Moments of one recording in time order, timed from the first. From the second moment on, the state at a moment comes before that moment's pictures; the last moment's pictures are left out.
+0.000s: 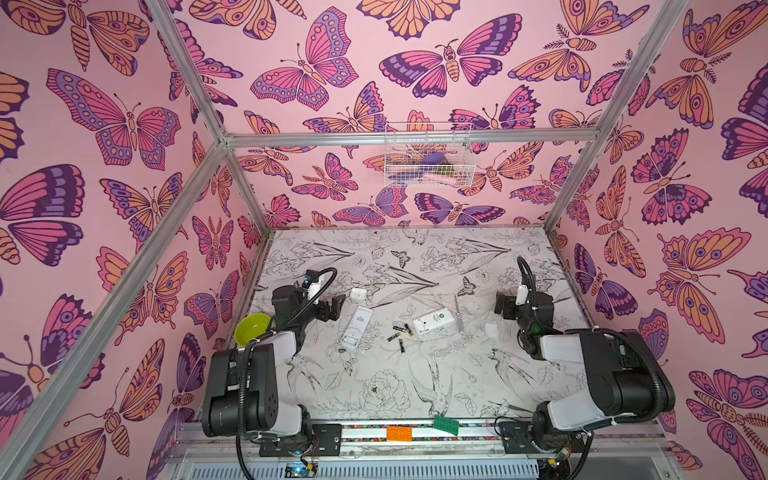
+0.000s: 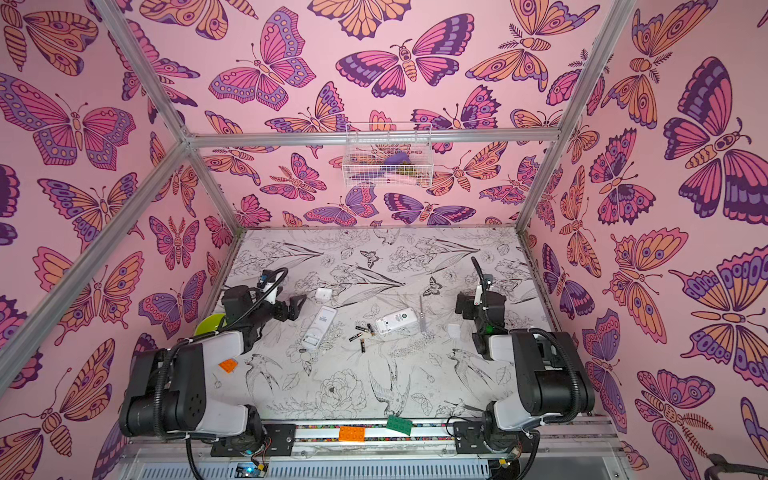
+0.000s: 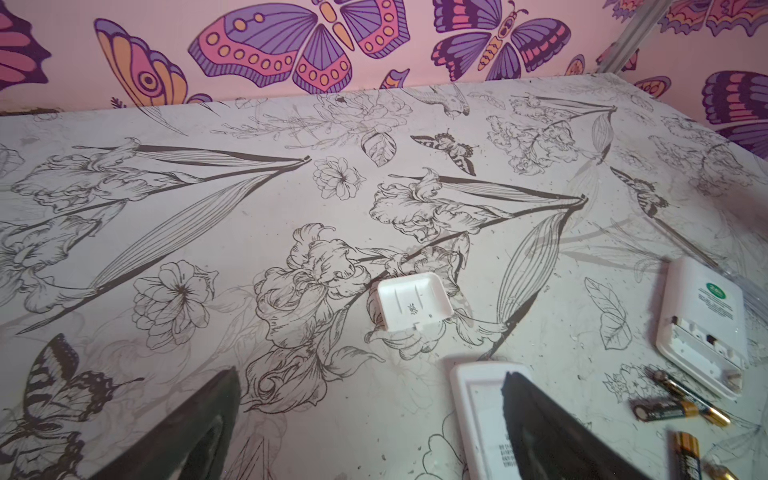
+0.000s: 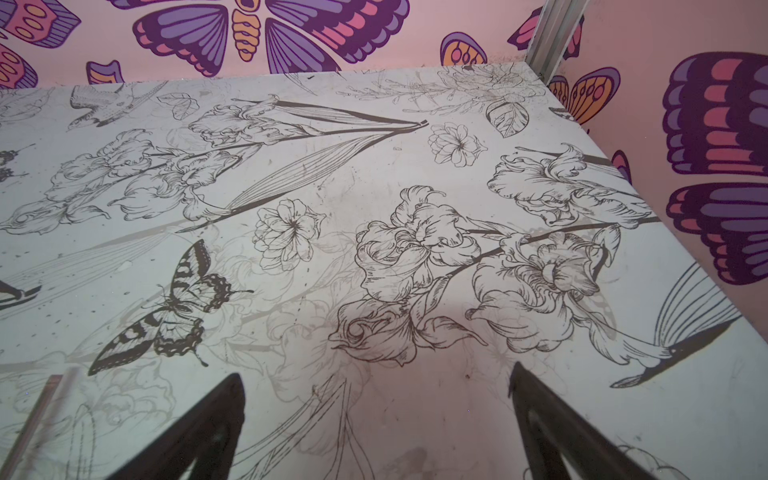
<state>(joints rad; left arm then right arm) 0.12 1.46 0.49 0.49 0.54 0.12 0.01 1.52 0.38 0.70 0.08 0.04</state>
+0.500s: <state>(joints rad) 0.09 1.53 0.38 0.70 0.29 0.05 0.01 1.52 0.38 0.70 0.08 0.04</state>
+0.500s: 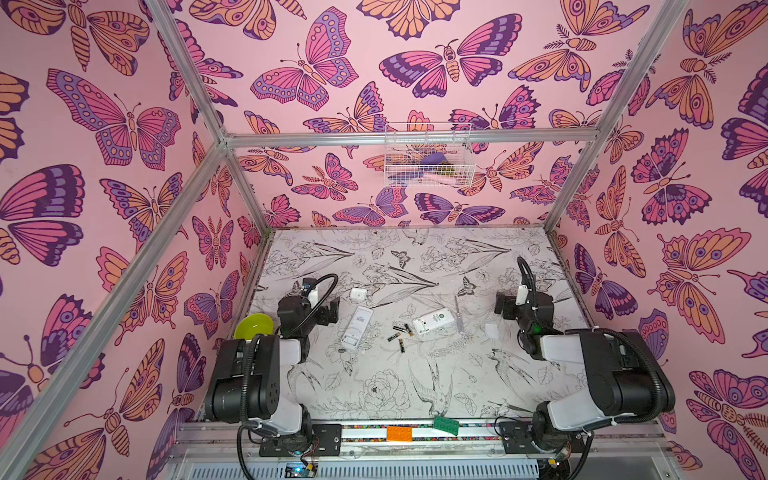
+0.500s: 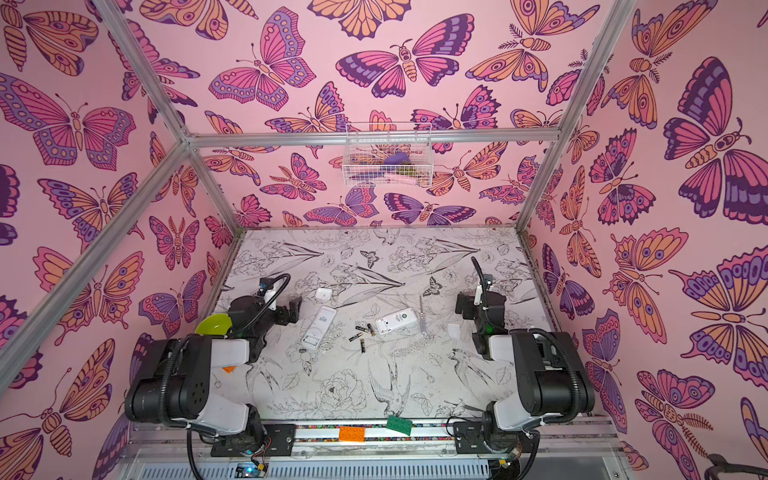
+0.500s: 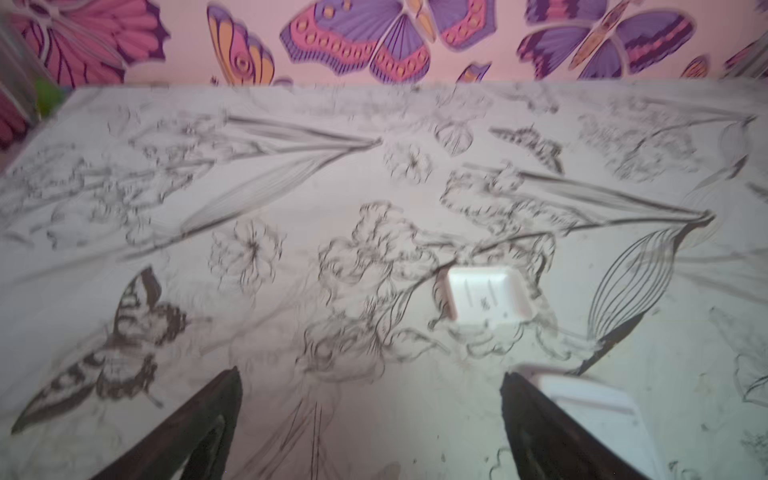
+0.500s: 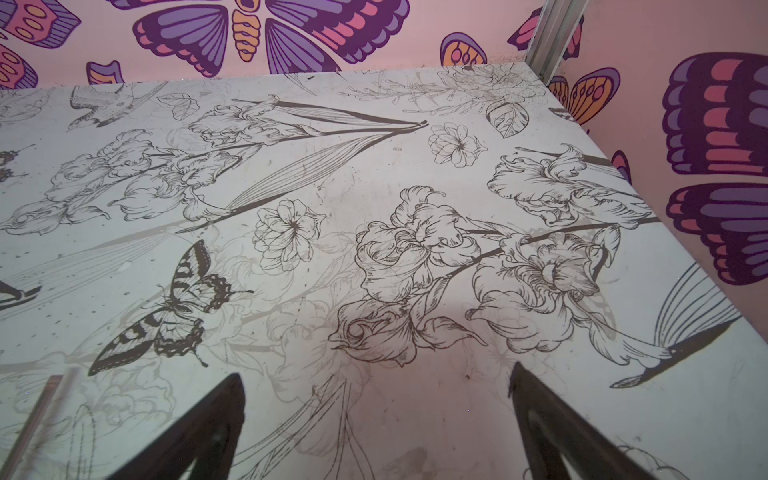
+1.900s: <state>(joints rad) 0.03 1.53 0.29 0.92 0.12 0.04 0.01 1.52 0.38 0.69 0.08 0.04</state>
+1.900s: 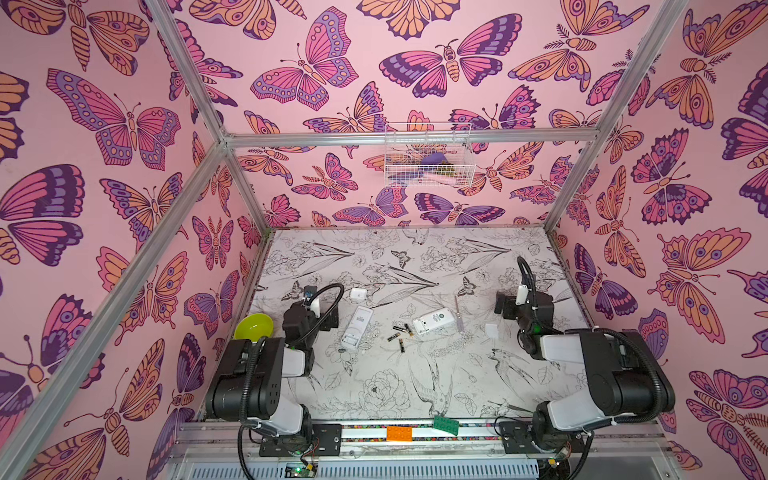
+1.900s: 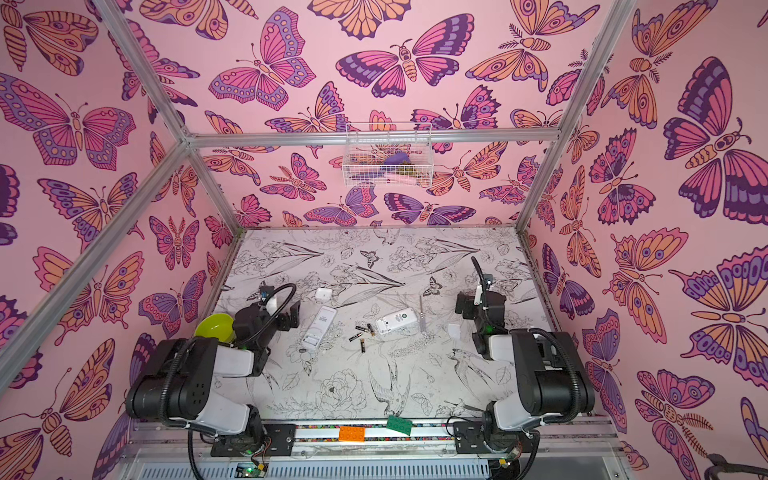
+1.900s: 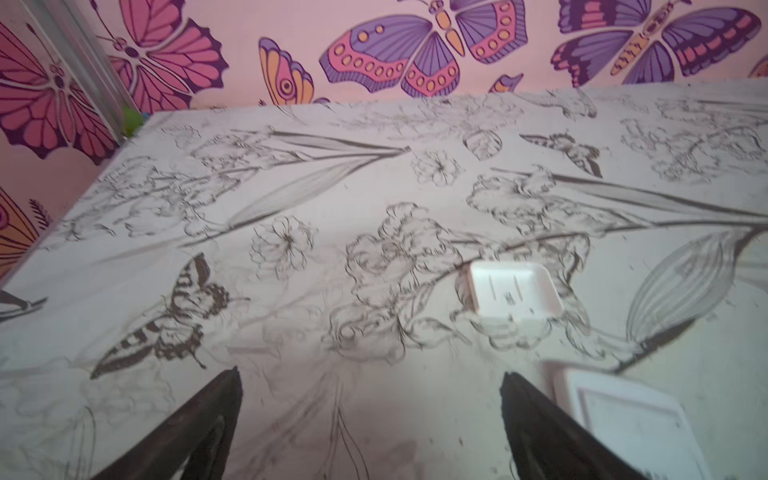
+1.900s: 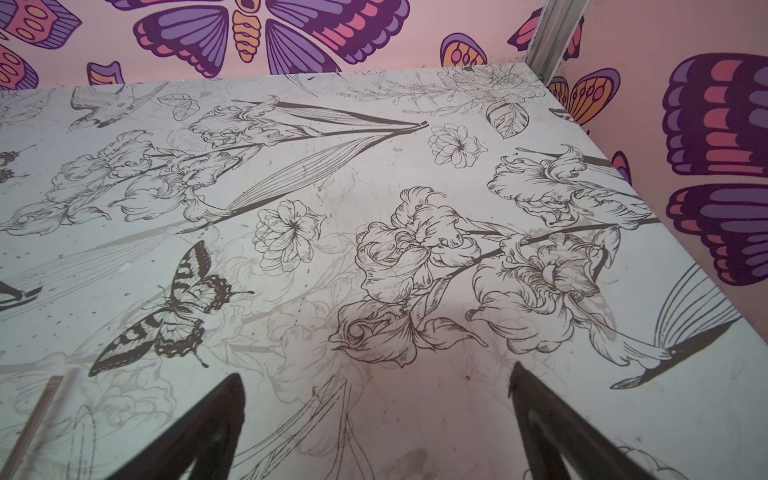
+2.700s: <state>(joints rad) 0.03 1.53 0.22 0.94 0.12 0.04 0.01 1.52 0.39 0.69 0.08 0.05</state>
